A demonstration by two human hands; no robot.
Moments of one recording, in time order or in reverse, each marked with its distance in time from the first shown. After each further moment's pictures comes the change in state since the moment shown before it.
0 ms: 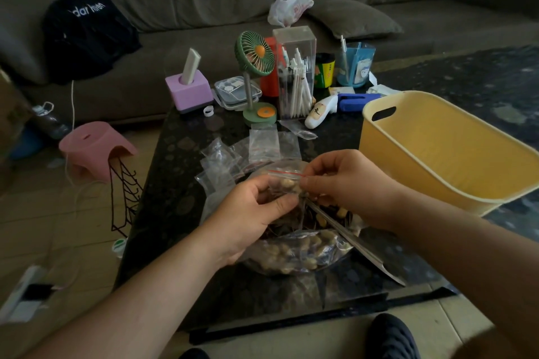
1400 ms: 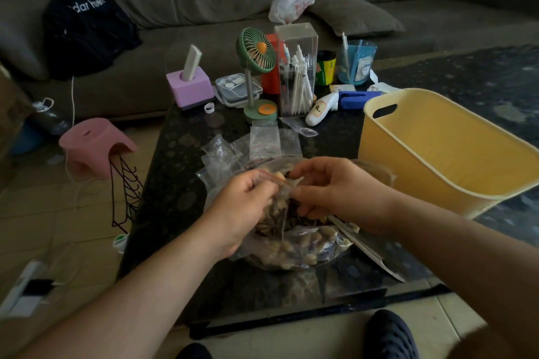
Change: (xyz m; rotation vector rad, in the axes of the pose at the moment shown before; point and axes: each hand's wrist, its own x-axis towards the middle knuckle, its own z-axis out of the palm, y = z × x) left_hand 0.001 0.006 -0.003 0.091 0.181 -0.076; right_hand -0.008 0.000 0.012 0.083 -0.172 0.040
